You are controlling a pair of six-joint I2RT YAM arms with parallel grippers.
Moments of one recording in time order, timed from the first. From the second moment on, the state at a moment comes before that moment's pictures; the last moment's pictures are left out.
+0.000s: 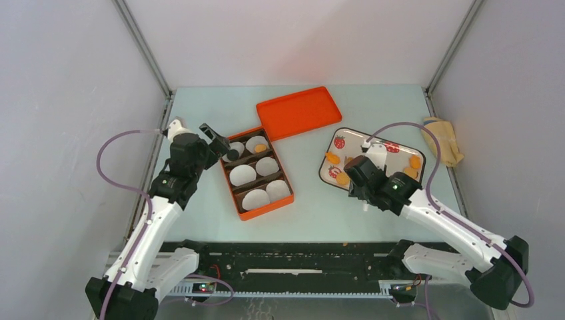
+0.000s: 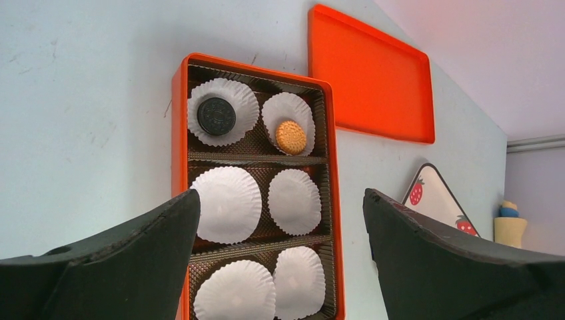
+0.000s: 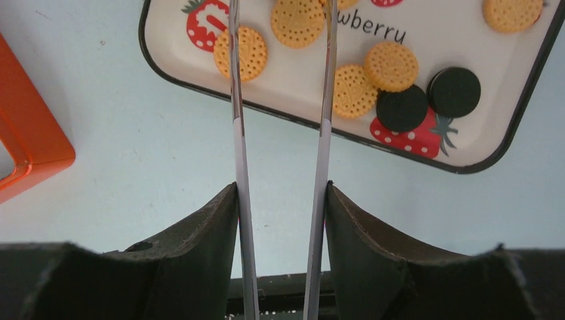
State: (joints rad) left arm -0.24 0.89 0.85 -0.43 -0.23 -0.76; right arm 0.77 1.05 0.91 -0.89 0.55 0.70
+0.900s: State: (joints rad) left arm -0.25 0.89 0.85 -0.41 -0.22 -0.76; right arm 0.74 0.96 0.79 -0.89 0.46 0.83
